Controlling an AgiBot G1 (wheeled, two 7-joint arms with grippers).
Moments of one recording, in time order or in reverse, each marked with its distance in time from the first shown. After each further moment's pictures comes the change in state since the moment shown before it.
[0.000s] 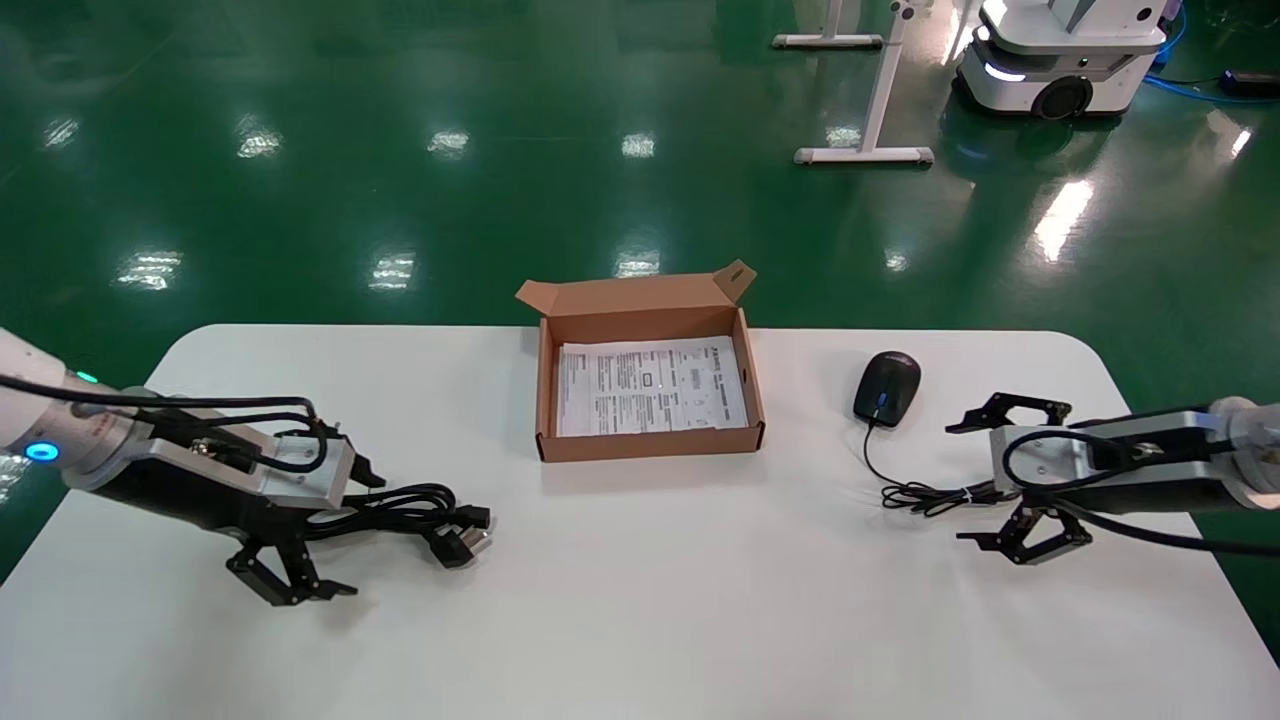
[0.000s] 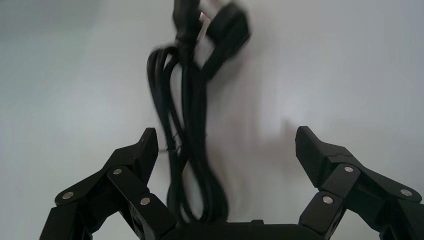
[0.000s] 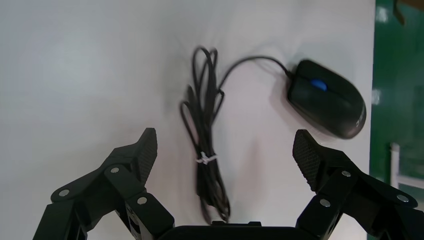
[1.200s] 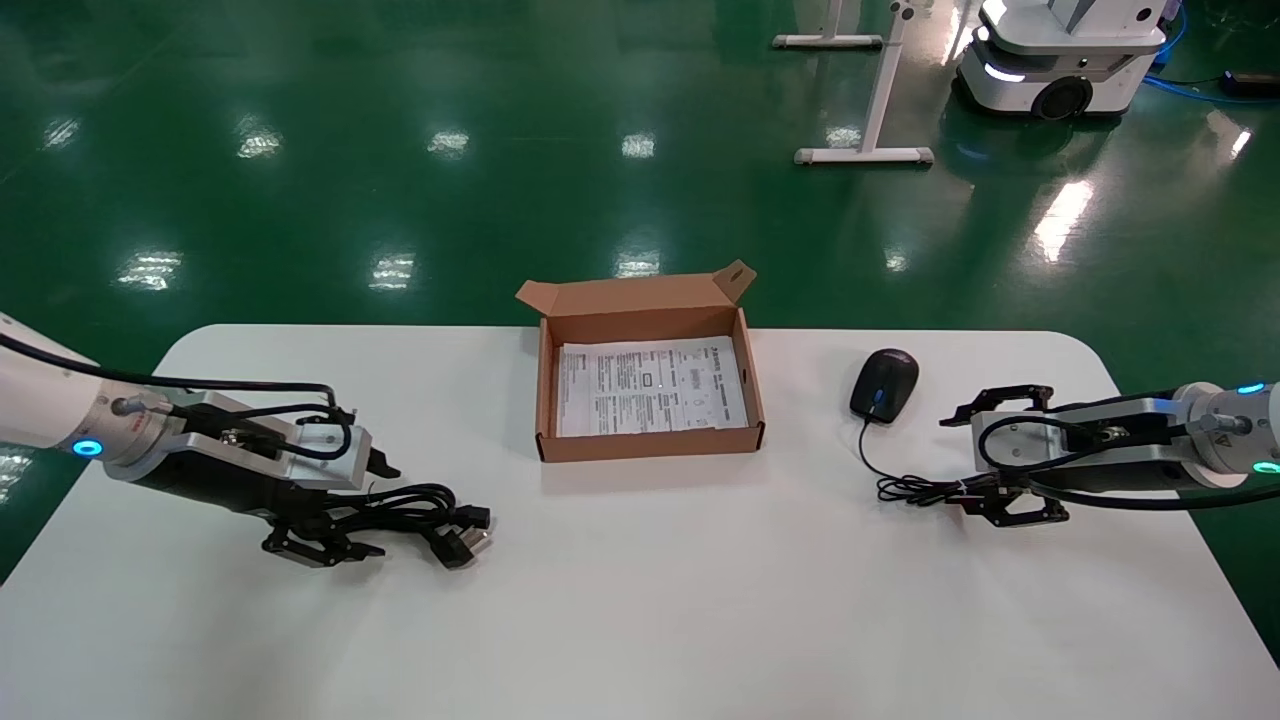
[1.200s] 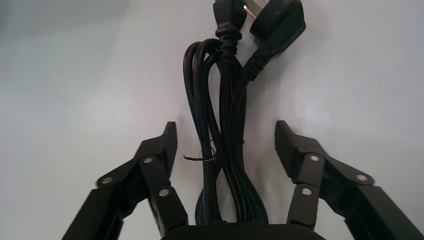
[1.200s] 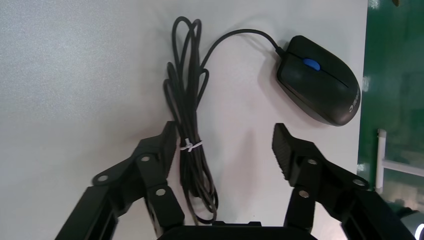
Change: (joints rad) left arm -0.048 0.124 0.002 0.334 0.020 -0.111 0.219; right arm 0.095 -0.123 -0.026 -0.290 -0.055 0.124 -0.159
